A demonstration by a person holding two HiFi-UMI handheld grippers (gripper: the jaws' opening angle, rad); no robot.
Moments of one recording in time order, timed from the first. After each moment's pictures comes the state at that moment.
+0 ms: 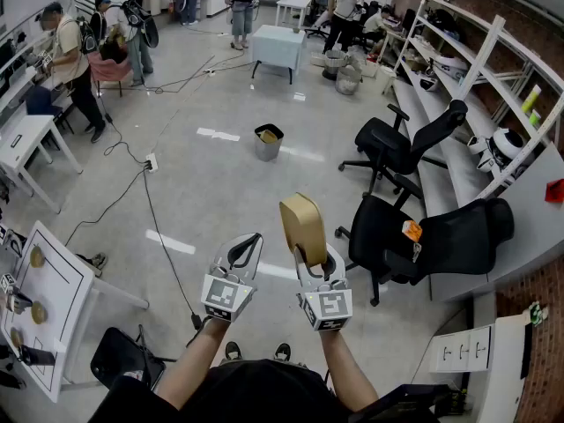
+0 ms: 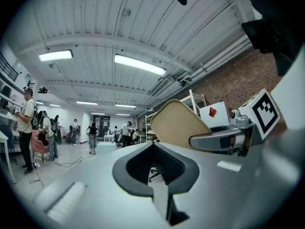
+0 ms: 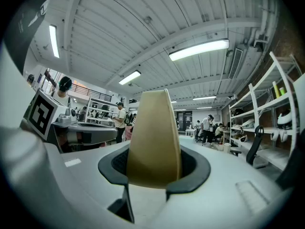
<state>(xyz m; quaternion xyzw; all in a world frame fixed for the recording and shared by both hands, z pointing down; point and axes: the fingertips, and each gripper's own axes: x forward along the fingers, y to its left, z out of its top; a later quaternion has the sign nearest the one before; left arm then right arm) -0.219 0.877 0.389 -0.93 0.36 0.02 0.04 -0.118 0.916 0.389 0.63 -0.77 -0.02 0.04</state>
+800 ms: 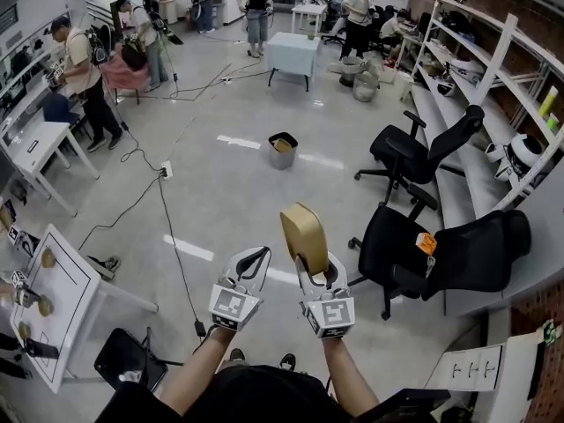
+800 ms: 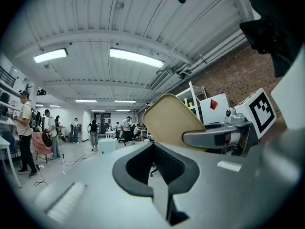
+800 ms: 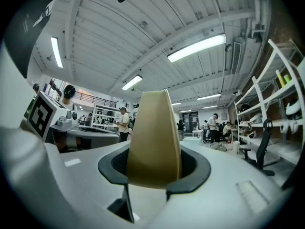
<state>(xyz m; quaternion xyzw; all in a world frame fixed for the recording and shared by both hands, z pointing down) -0.159 0.870 0.405 -0.93 0.37 -0.02 0.04 -0.071 0.897 0.399 0.60 -0.80 -0.02 0.01</state>
